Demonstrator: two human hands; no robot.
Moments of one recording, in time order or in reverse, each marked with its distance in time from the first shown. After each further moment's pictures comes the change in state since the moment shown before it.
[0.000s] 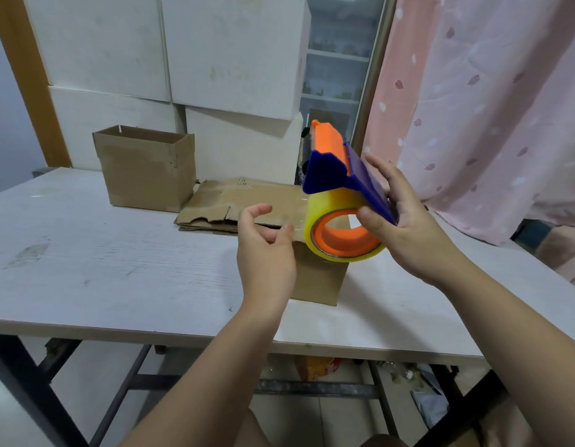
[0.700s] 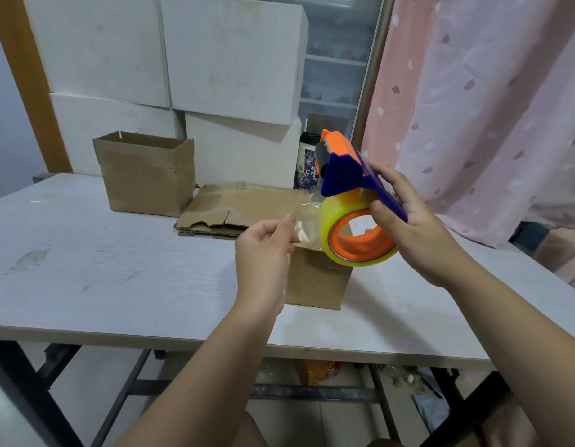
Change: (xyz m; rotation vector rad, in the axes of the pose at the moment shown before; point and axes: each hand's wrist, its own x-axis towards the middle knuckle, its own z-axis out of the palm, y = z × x) left_hand 0.001 0.011 -0.003 -0.157 -0.101 -0.161; right_hand 0.001 0.008 -0.010 0.016 0.018 0.024
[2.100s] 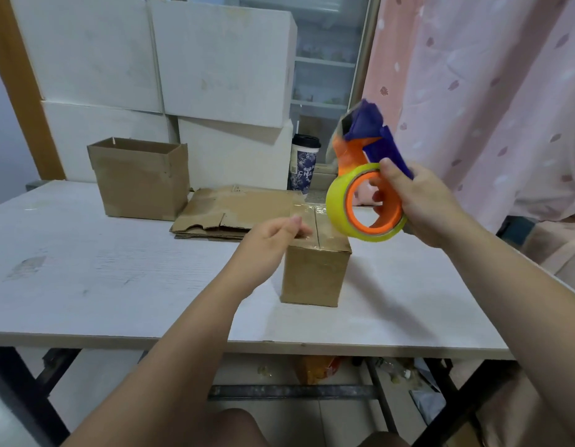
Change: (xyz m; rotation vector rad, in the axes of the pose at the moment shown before) left_hand 0.025 0.005 -0.015 0.437 -0.541 0.203; right_hand 0.032 0.007 -0.028 0.120 0.213 0.266
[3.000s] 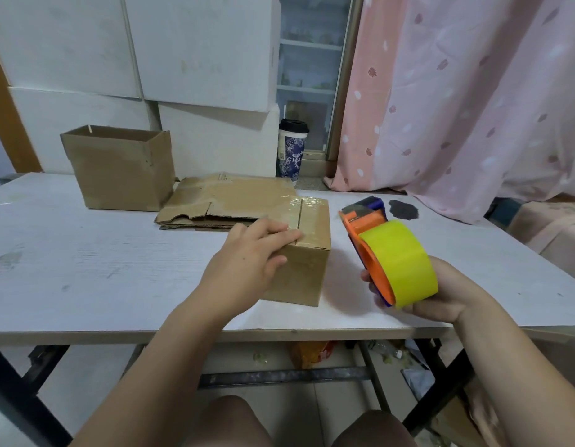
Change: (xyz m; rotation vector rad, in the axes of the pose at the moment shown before) left_hand -0.026 -0.021 -0.003 0.785 -0.022 0.218; right_hand -0.075 0.088 -0.032 0.550 -0.313 0.683
